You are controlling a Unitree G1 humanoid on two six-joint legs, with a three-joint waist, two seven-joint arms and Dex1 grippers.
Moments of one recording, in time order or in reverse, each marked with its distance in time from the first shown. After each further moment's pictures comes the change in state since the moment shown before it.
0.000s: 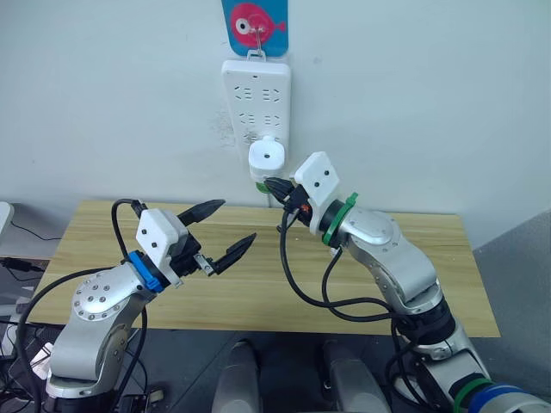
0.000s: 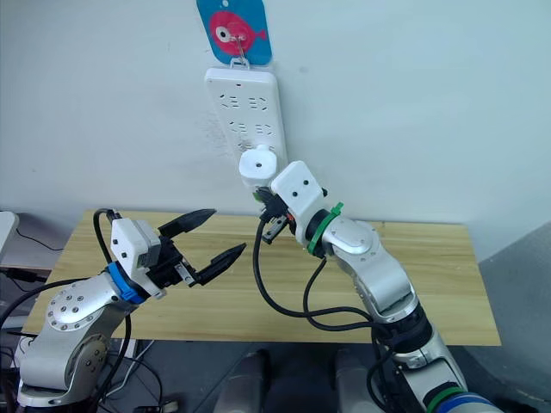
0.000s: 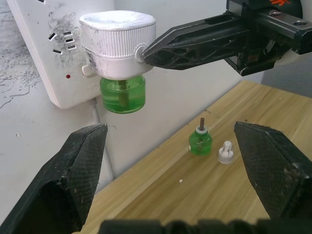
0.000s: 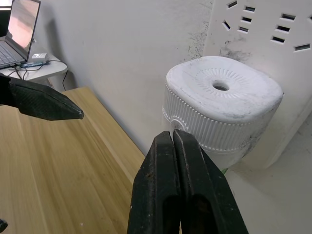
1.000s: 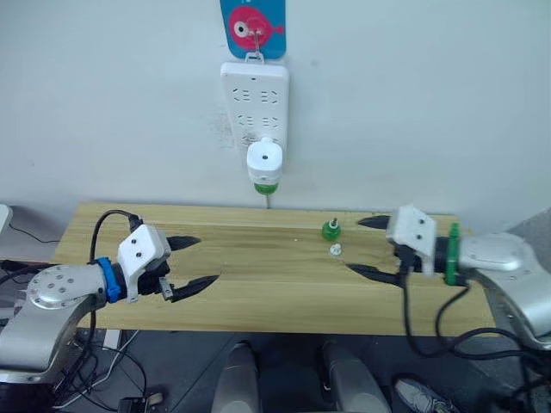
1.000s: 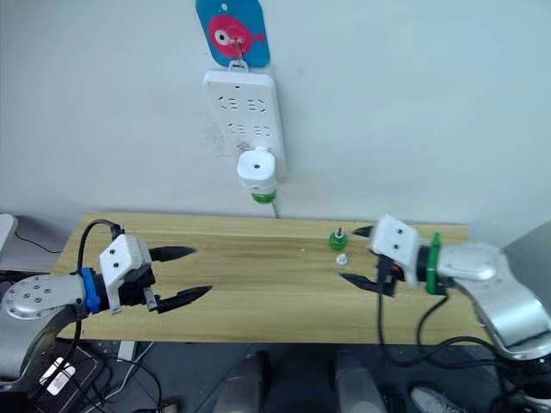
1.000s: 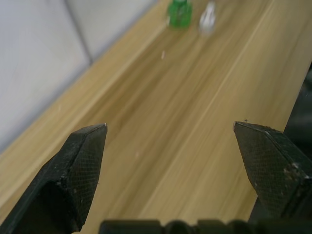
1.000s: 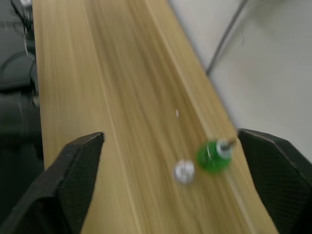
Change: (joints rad) left arm 0.083 0.375 0.012 0.254 0.104 0.026 -0.240; right arm 0.405 -0.791 -0.318 -0.132 0.173 -0.175 0.597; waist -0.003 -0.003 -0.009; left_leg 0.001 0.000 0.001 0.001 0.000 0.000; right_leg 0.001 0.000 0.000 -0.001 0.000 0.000
